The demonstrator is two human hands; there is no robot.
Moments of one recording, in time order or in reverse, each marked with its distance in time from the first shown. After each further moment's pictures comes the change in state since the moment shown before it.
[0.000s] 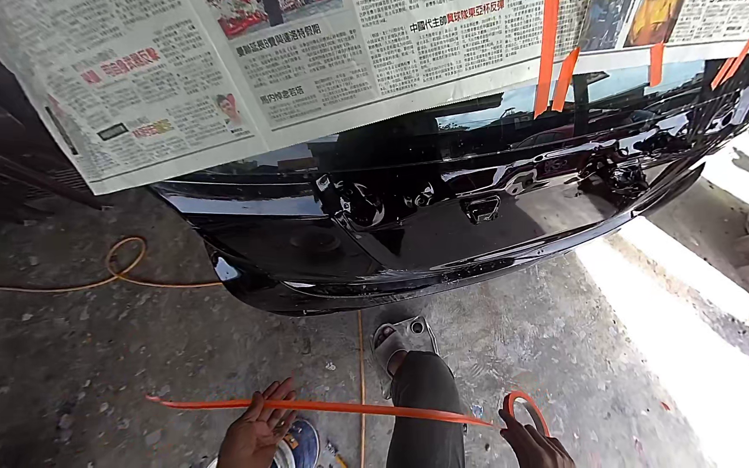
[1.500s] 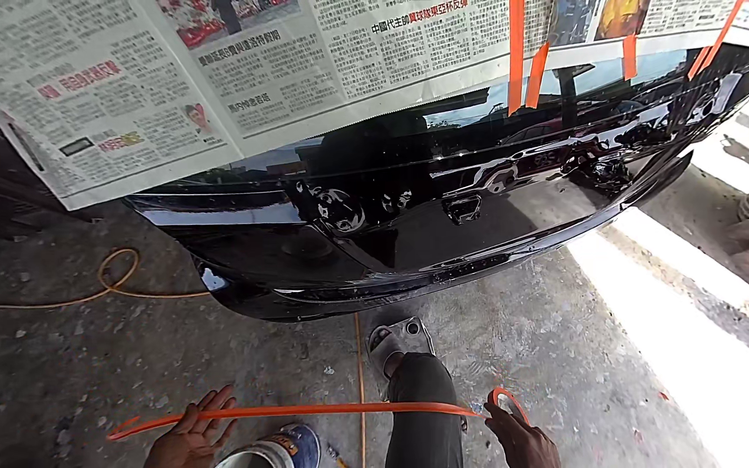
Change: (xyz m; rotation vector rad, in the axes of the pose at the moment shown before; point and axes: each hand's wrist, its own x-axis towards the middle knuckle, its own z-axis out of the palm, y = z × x) left_hand 0.034 0.056 -0.047 0.093 0.031 0.111; right_hand 0.017 -0.009 -0.003 0.149 -0.077 0.112
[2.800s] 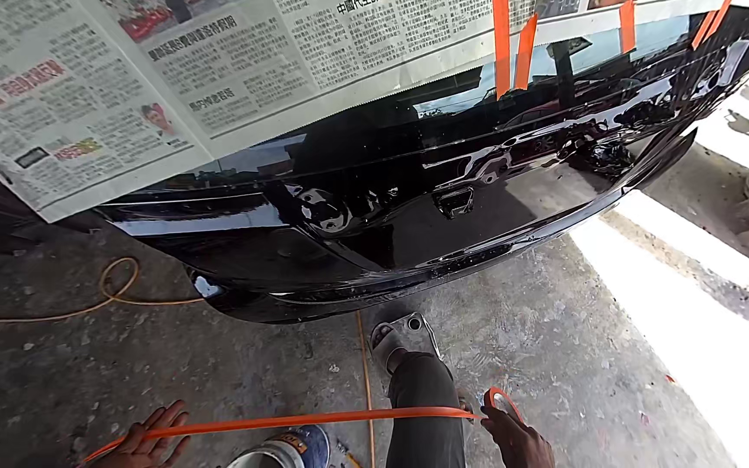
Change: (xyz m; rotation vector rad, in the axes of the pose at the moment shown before) left_hand 0.024 0.044 -0.043 0.101 0.049 0.047; right_hand -0.008 -0.001 0.022 0.136 -0.024 0.084
